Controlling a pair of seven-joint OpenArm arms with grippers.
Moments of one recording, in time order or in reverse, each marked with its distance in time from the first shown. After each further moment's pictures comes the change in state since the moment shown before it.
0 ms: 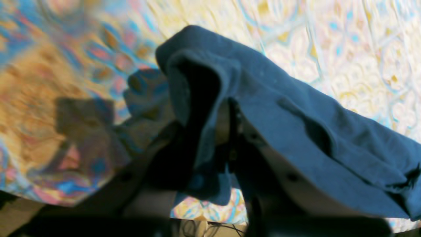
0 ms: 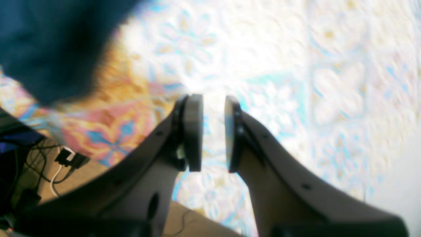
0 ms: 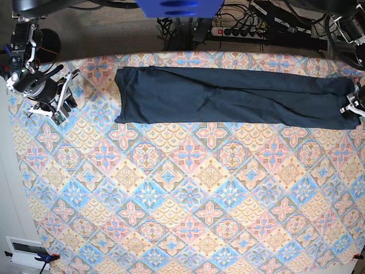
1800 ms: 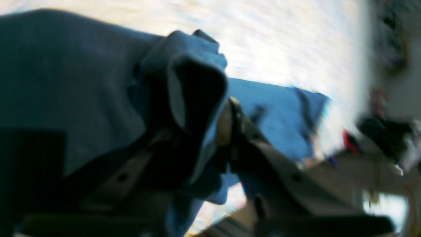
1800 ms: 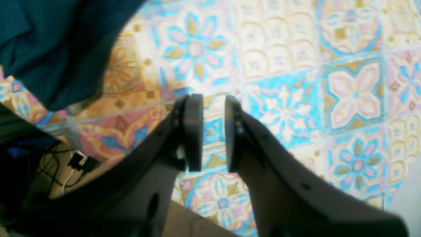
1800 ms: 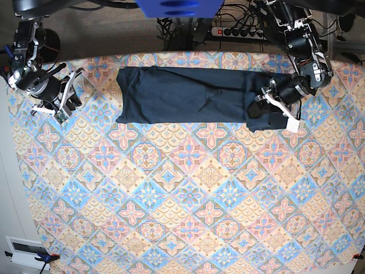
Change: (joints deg) left arm 1.4 27.1 15.6 20.3 -9.2 0.0 2.8; right arm -0.2 -1.8 0.1 0.0 0.9 0.2 0.2
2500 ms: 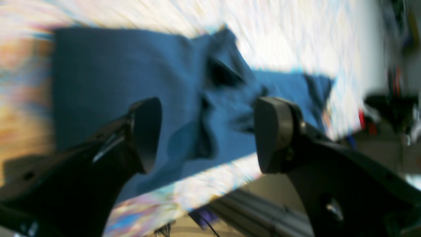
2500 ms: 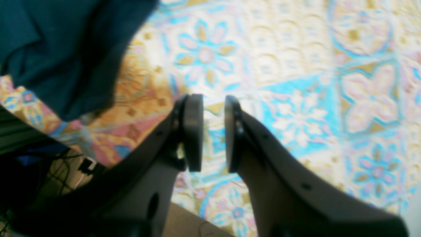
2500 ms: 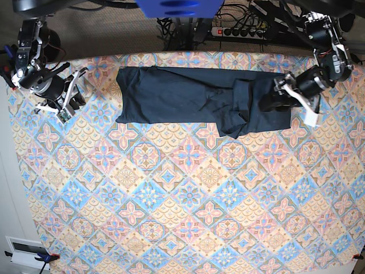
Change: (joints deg) left arm 5.8 -8.2 1.5 4.5 -4.2 0.0 -0.3; right arm 0.1 -2.6 -1.1 0.0 -0.3 -0.2 0.0
